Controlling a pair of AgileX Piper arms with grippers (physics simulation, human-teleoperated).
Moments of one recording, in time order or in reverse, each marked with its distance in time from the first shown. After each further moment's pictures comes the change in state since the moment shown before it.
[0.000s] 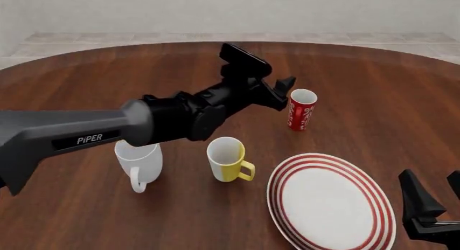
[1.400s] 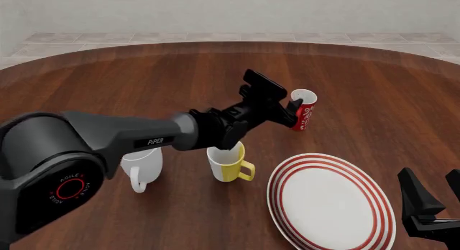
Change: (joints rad) left arm -0.005 0.271 -0.175 -0.021 0.024; right arm 0.002 0.033 -0.001 -0.028 0.012
